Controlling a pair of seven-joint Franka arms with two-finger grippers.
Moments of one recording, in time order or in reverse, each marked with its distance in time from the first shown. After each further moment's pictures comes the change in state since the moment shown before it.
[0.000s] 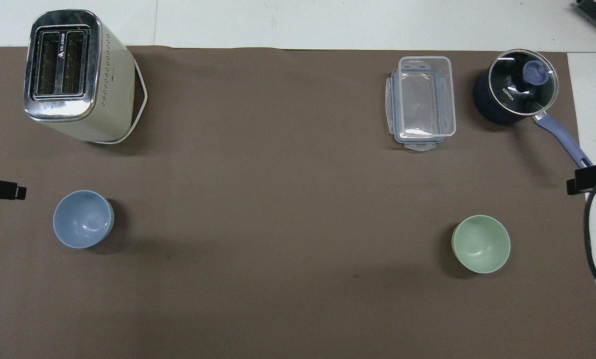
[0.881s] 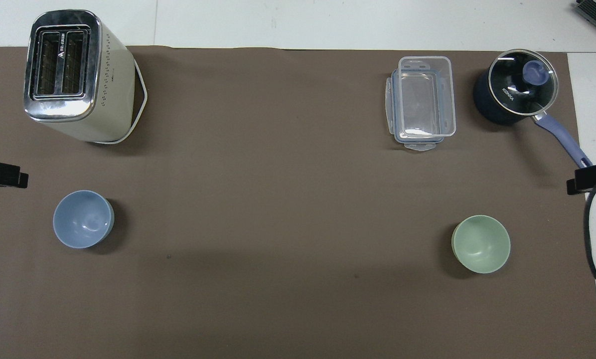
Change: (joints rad) left arm -0.167 0.009 -0.005 0.287 0.055 -0.258 -0.243; right arm 0.000 0.000 0.000 0.000 0.000 0.000 0.000
